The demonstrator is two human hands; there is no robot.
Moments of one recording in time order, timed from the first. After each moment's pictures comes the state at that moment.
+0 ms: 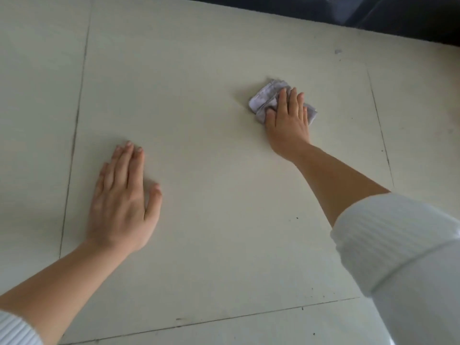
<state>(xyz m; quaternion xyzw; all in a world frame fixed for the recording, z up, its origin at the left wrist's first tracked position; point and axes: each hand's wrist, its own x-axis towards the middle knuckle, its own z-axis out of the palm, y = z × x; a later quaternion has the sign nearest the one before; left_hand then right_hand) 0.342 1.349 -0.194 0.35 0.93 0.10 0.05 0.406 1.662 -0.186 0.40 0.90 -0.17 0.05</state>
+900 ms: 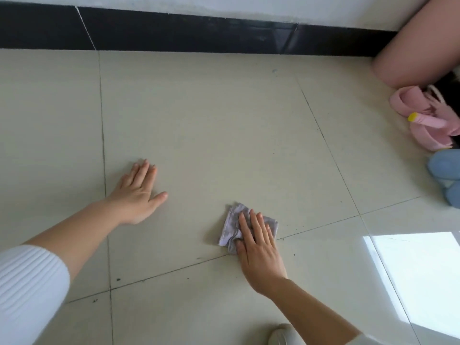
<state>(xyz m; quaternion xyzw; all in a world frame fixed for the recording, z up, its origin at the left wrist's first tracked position) 0.319 1.316 -0.156 0.44 0.83 -0.05 0.33 0.620 1.406 -0.155 0.37 0.90 -0.22 0.11</state>
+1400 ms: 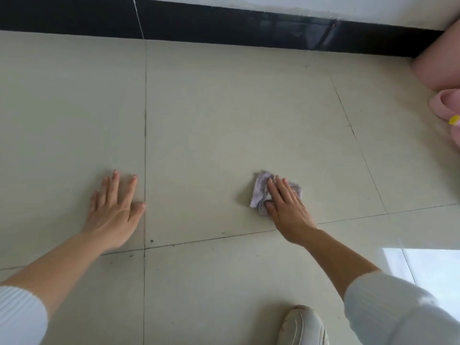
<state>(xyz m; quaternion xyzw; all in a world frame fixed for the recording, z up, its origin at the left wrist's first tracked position) 0.344 1.181 -0.156 0.32 0.91 0.00 0.26 0.605 1.467 -0.157 0.30 0.93 -0.16 0.14</state>
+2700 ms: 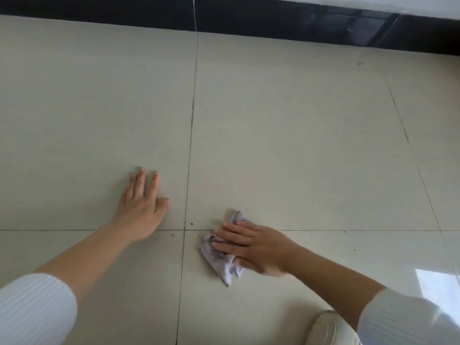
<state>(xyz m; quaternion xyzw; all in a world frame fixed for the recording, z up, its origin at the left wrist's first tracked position) 0.347 1.139 -0.154 0.27 0.93 0.03 0.27 0.563 1.358 -0.172 -0.22 0.95 -0.04 0.20</state>
